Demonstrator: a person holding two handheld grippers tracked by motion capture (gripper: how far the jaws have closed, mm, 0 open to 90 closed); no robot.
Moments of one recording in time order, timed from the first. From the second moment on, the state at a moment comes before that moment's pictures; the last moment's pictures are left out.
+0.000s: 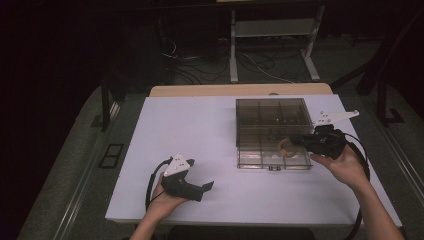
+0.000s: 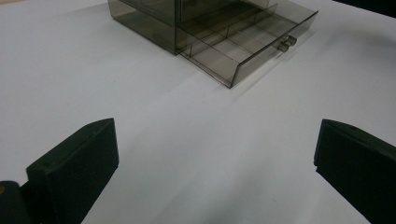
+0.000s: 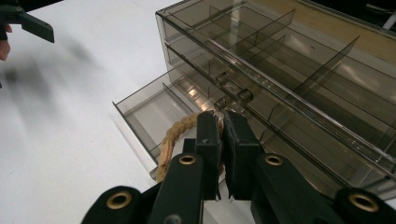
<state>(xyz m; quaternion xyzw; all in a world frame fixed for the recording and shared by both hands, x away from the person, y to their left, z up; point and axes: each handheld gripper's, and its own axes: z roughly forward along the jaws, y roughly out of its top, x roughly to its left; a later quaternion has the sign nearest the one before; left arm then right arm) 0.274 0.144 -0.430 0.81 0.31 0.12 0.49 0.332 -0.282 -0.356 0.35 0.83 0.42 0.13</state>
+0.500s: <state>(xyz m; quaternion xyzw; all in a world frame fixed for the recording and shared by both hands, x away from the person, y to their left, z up) 0.274 0.145 -0.430 0.81 0.31 0.12 0.49 0.341 -0.274 -0.362 0.35 0.83 0.42 0.13</state>
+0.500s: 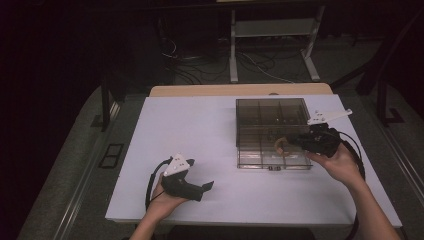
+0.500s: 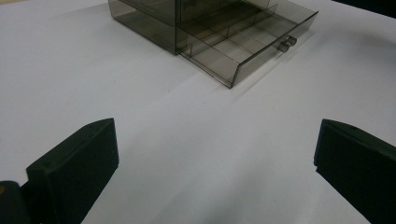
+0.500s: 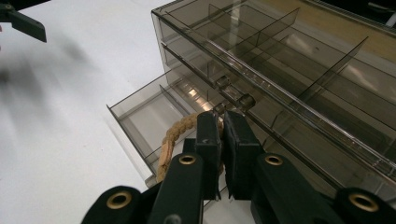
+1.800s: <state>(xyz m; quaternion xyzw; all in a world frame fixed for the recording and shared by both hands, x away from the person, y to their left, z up) 0.274 0.145 -0.430 0.81 0.31 0.12 0.49 0.356 -0.254 -0.392 0.35 0.84 0.39 0.11</state>
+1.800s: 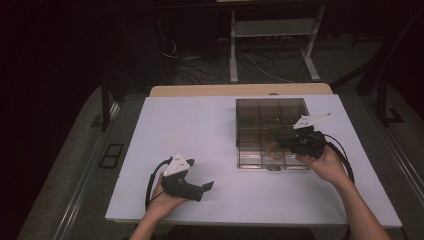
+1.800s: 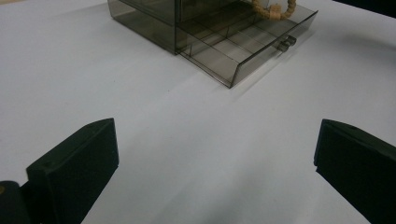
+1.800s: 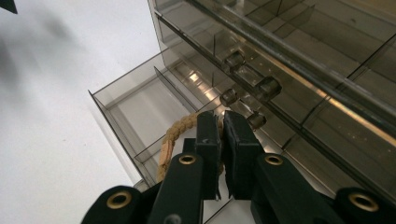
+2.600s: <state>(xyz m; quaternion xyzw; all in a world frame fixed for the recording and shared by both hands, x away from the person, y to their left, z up) 0.274 0.144 -0.430 0.81 0.30 0.12 0.48 0.360 -0.244 -0.407 0.35 0.86 0.36 0.11</state>
